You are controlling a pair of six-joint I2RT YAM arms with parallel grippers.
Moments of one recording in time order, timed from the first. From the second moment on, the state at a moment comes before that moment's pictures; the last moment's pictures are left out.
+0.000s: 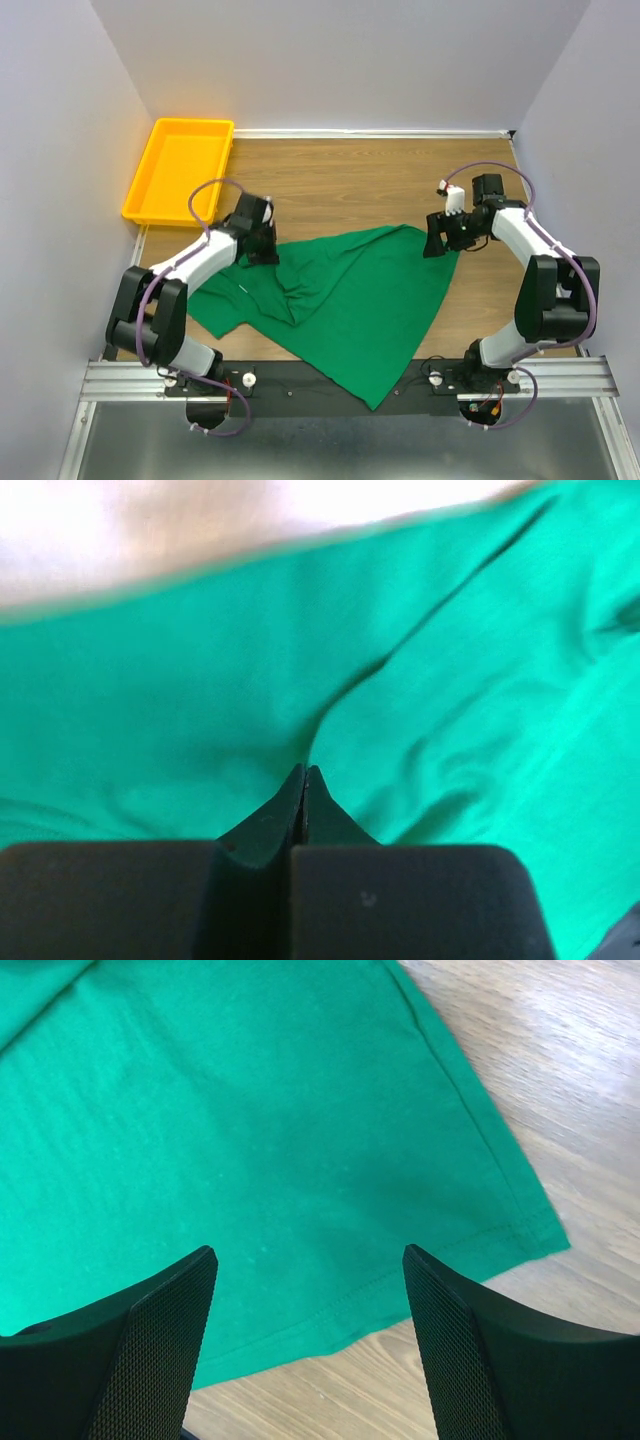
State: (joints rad) left arm -0.35 1.45 0.79 -0.38 0.15 -0.46; right arm -0.04 1.56 1.02 -0.68 -0.49 -0.32
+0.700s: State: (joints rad) left arm -0.08 1.86 1.67 -0.36 0.03 -0.33; right arm -0.04 1.42 0.99 -0.67 -0.34 -0.27
